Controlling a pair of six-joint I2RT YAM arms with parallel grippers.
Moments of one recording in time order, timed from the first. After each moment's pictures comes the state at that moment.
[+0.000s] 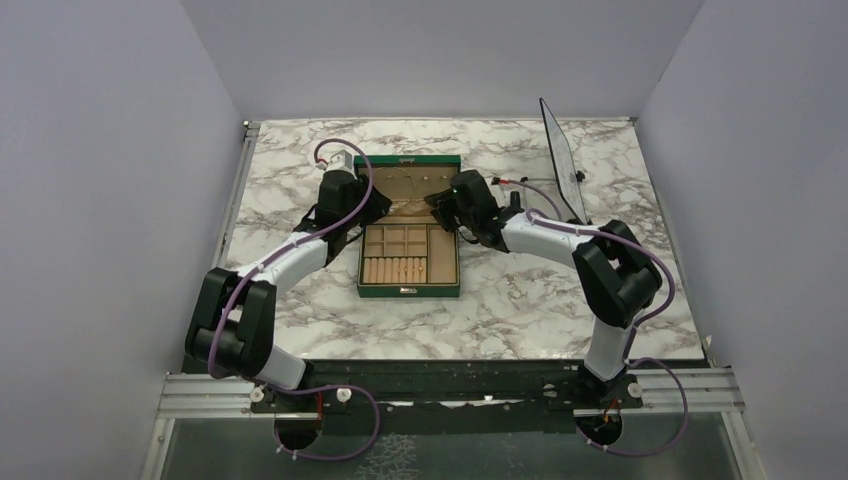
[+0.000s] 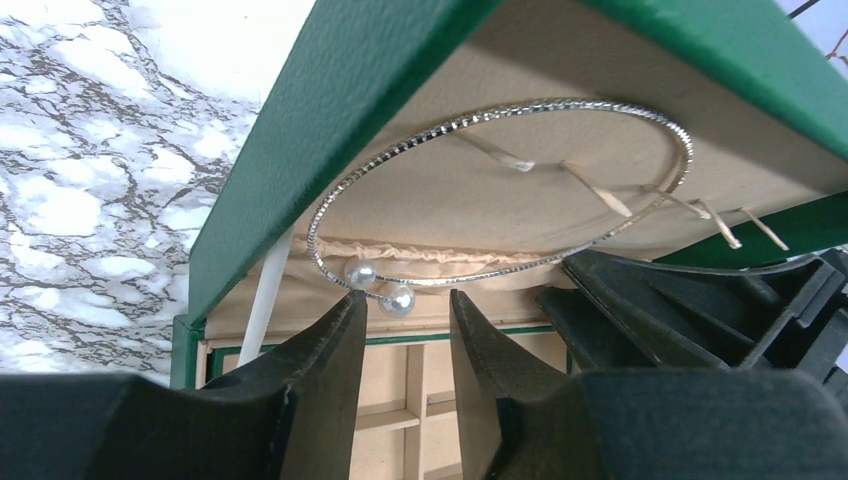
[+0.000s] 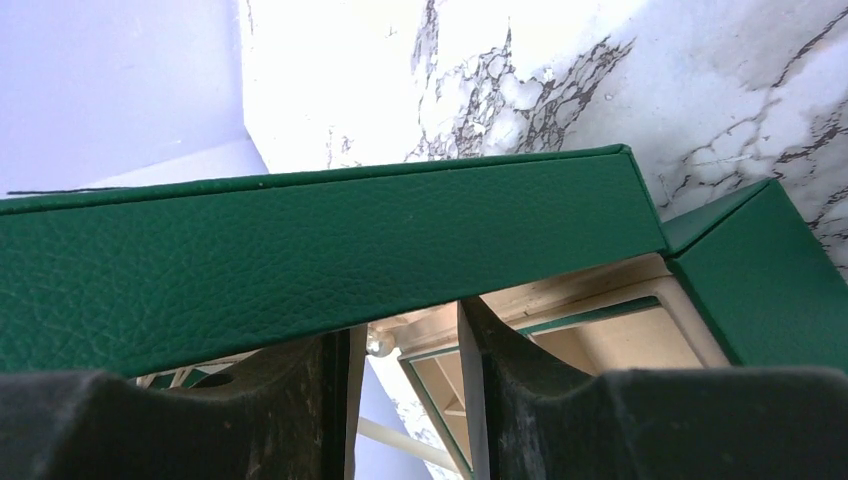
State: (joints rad) left arm -0.32 1.48 0.83 0.18 0.05 -0.69; right arm 0.68 1.84 1.17 0.07 0.22 1.57
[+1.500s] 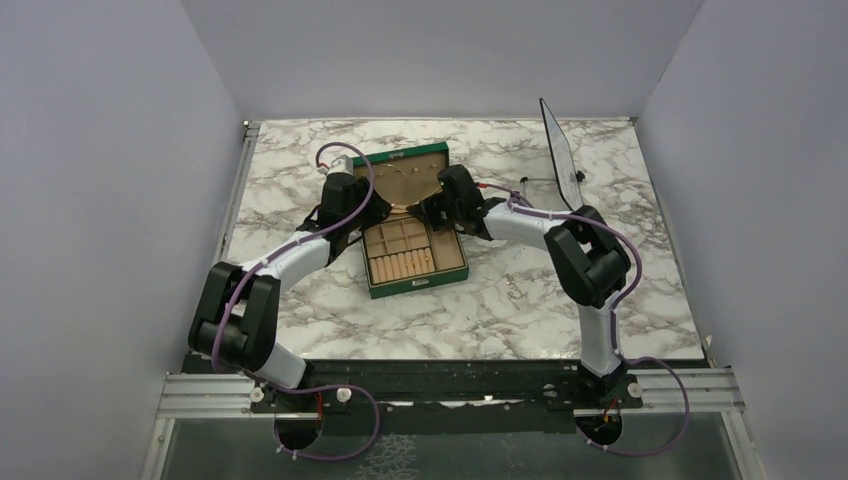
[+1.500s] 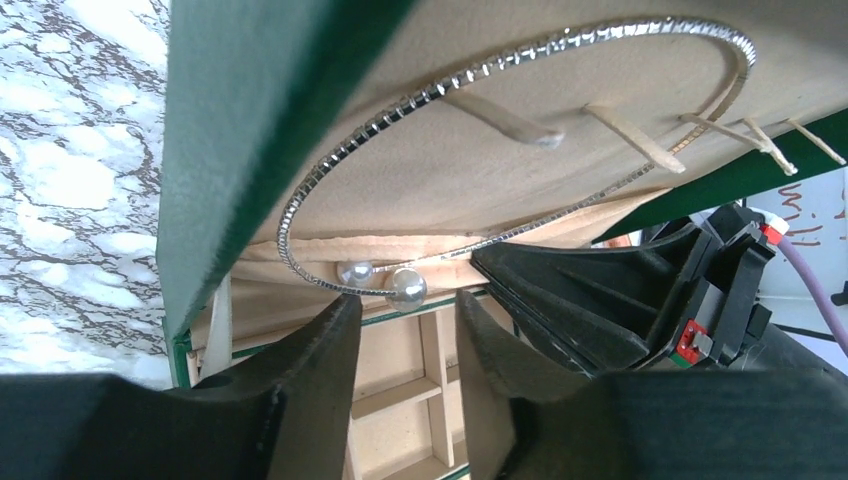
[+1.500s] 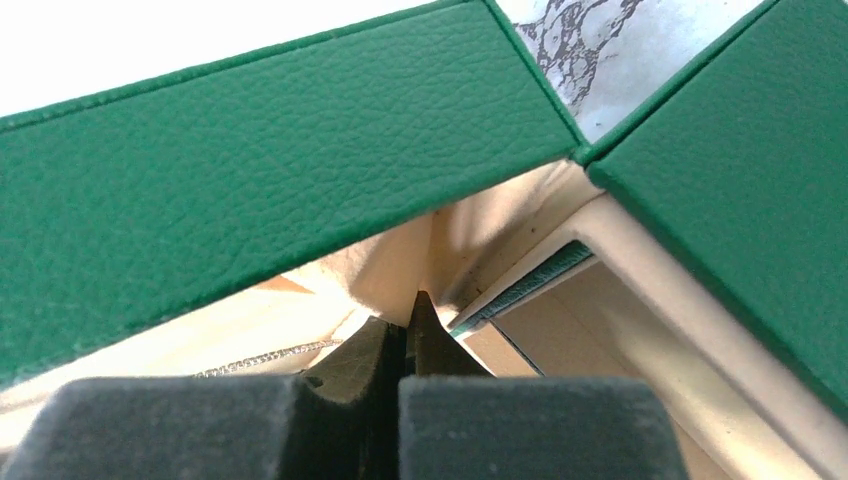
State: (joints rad) left arm -0.32 1.51 0.83 0.16 0.03 -0.71; right arm 0.67 2.04 1.35 0.02 -0.04 1.71
